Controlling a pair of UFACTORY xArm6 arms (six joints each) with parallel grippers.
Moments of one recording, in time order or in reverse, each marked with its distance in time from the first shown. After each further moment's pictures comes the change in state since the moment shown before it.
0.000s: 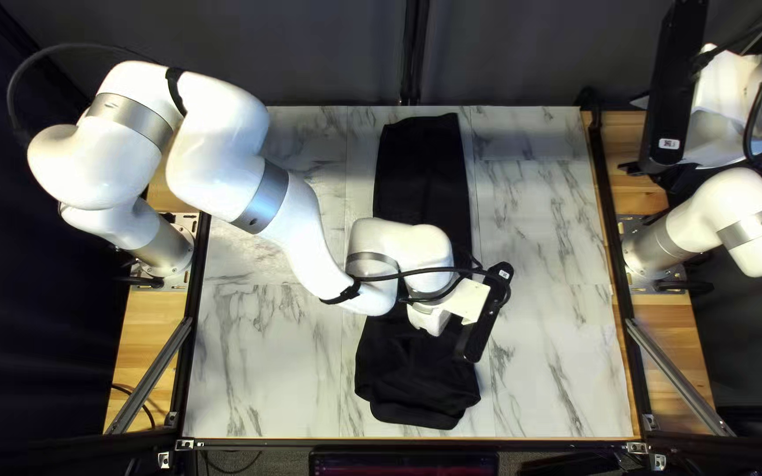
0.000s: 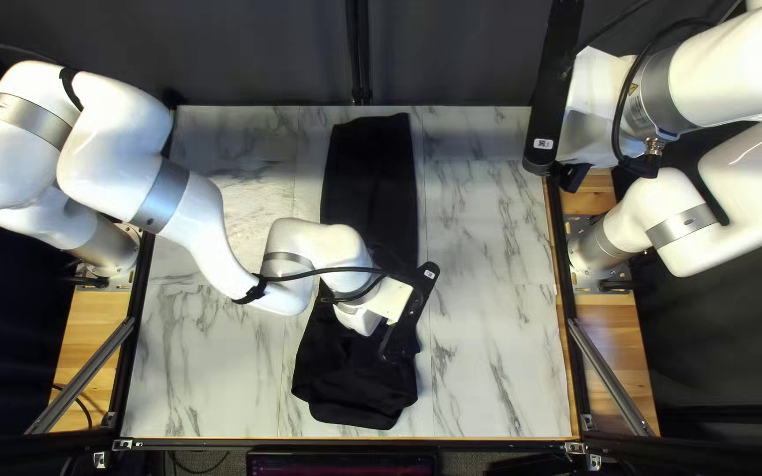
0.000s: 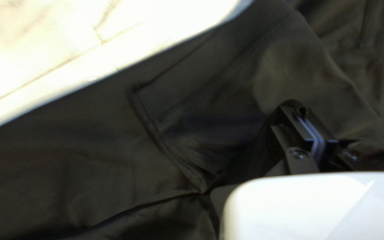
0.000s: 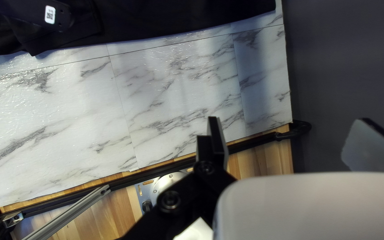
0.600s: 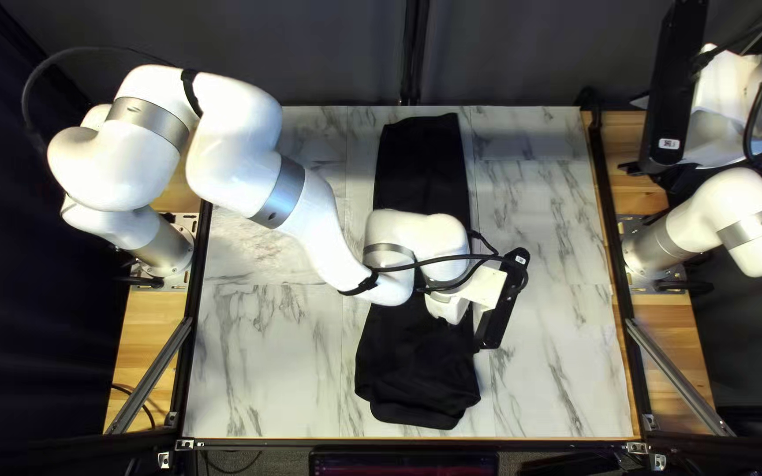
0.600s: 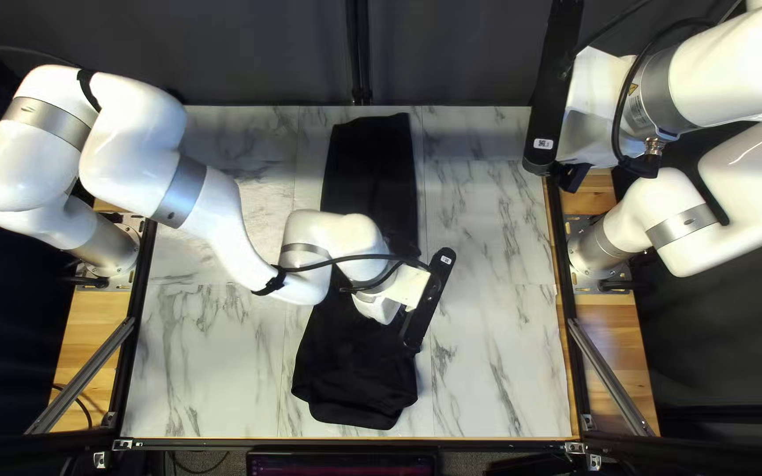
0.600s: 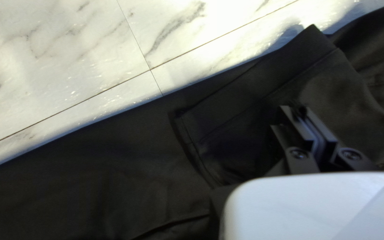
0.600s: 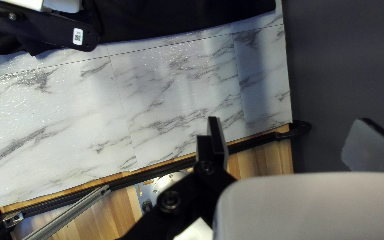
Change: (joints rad) left arm 0.033 0.053 -0.061 -0.004 -0.023 0.026; right arm 0.000 0.000 0.000 0.000 0.000 0.000
